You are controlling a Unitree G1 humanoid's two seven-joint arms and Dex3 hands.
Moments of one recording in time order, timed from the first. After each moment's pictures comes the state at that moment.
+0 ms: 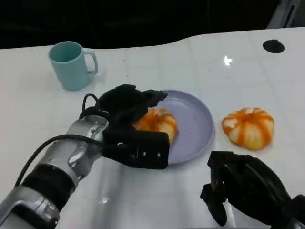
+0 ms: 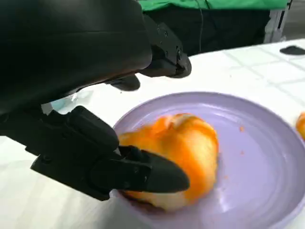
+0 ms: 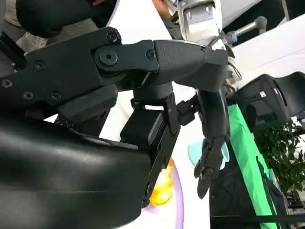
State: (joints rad) left arm -0.73 0.20 -0.53 0.72 0.73 -0.18 -0.04; right arm 0.05 -0.06 0.07 -0.10 0.41 0.25 0.53
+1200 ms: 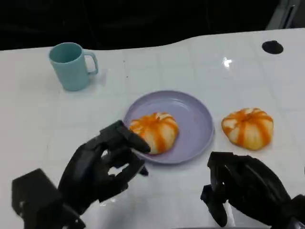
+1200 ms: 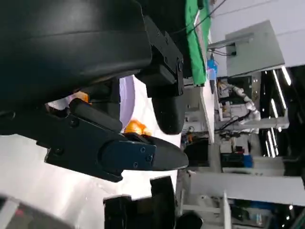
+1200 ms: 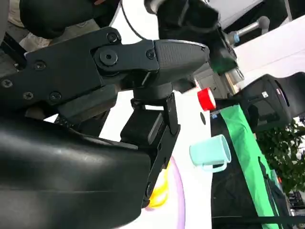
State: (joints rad) left arm 0.09 0.09 -0.14 -0.13 -0.28 -0.13 -0.31; right arm 0.05 -0.07 0.07 -0.10 0.41 0.27 0.54
